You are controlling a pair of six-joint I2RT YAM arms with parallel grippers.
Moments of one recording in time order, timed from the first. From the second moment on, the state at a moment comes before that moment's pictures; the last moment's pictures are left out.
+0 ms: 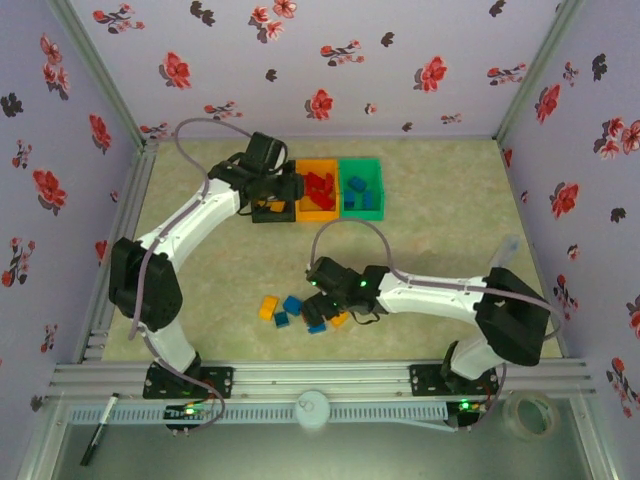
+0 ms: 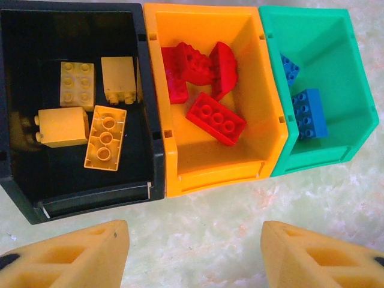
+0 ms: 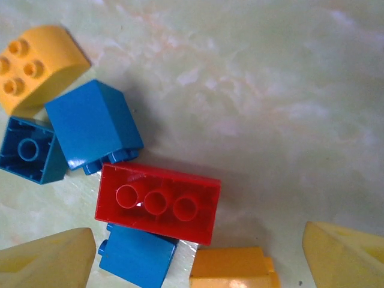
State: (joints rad) left arm -0.54 1.74 1.56 -0.69 0.00 -0.42; right arm 1.12 1.52 0.89 -0.49 0.07 0.47
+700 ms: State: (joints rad) left arm -0.53 1.73 1.52 -0.68 0.00 -0.42; right arm 1.18 1.70 0.98 -0.49 0.09 0.49
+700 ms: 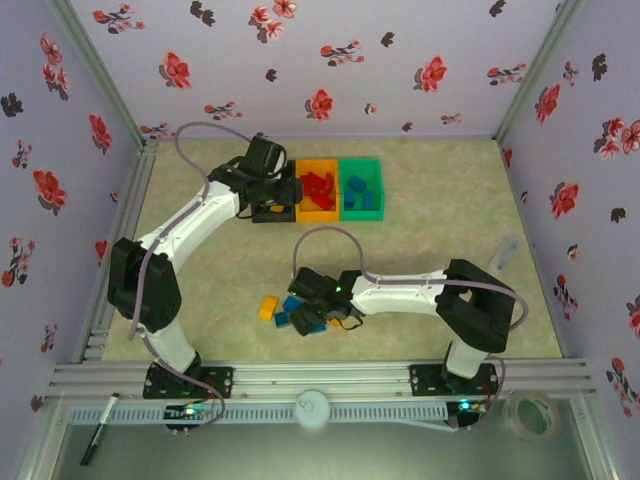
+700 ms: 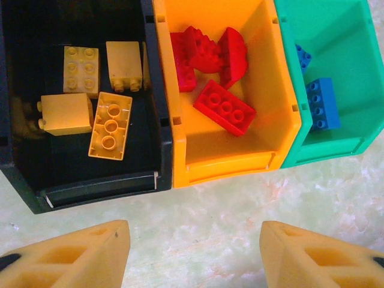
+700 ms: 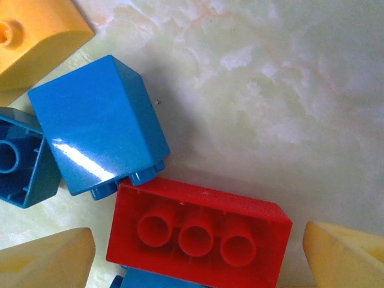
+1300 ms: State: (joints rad) left arm -0.53 1.72 1.52 -0.68 0.00 -0.42; right arm 1.18 1.73 1.01 -0.55 0.16 0.48
